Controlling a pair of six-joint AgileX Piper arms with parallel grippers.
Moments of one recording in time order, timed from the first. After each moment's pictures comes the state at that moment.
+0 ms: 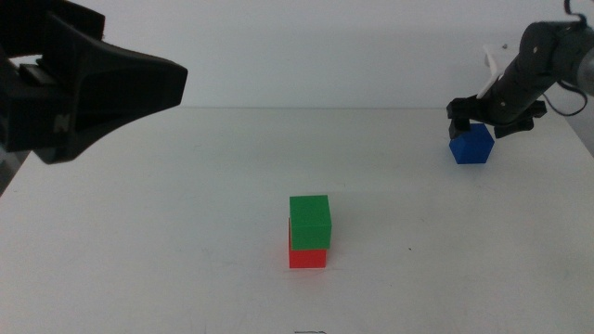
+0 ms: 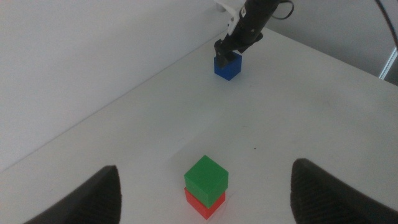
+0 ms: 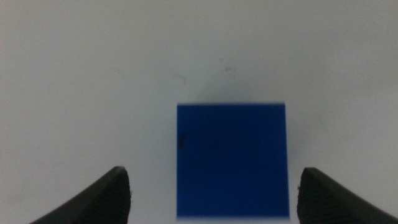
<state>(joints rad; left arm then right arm) -0.48 0.88 -1.25 -0.32 0.90 0.38 0.06 2.25 -1.91 0.03 0.85 0.01</state>
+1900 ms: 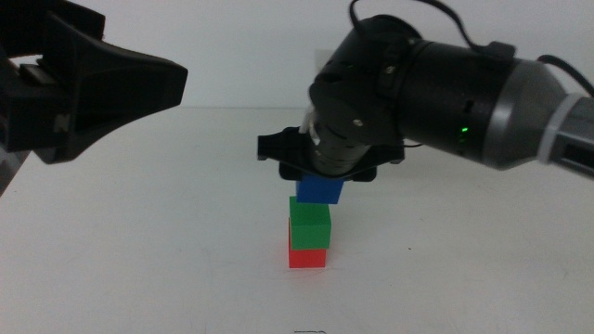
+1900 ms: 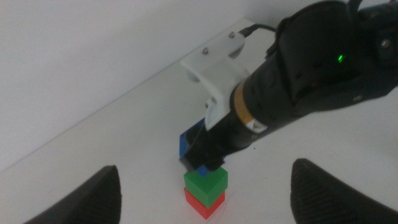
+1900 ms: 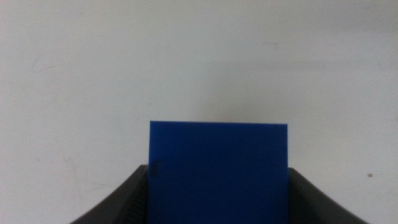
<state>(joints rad) -0.48 0.88 -1.25 -0.32 0.90 0.38 0.86 1.84 -1.63 -0.39 0.99 0.98</state>
